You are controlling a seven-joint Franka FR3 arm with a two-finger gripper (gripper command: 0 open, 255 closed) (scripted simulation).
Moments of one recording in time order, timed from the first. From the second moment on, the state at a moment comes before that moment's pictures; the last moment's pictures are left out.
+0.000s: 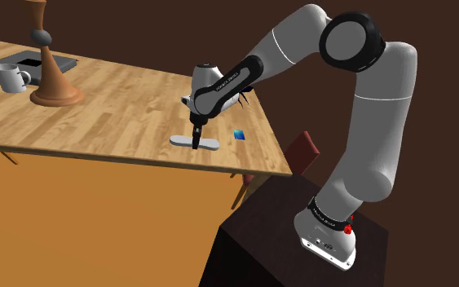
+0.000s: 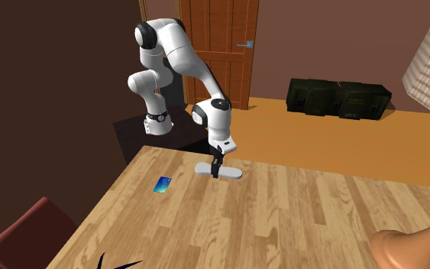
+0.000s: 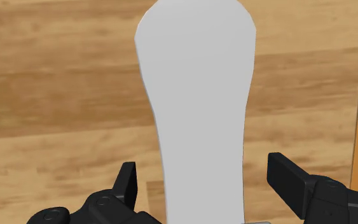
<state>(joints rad) 0.12 0.39 0.00 -2.12 -0.04 2.51 -0.59</state>
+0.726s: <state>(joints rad) 0.12 0.39 0.00 -2.12 -0.04 2.51 -0.59</state>
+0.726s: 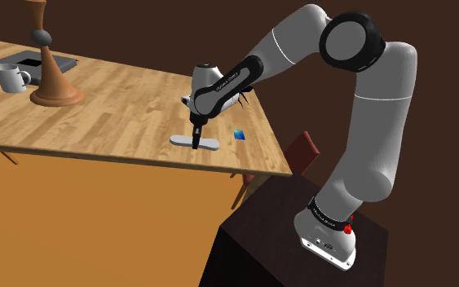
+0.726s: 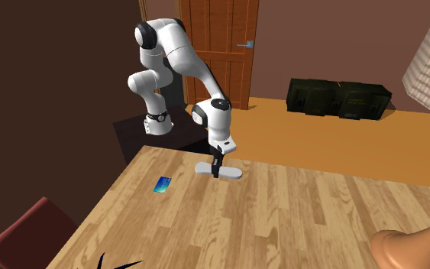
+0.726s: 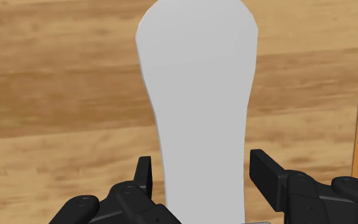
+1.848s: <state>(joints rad) 0.12 0.25 0.01 -2.10 -0.03 2.35 -0.59</state>
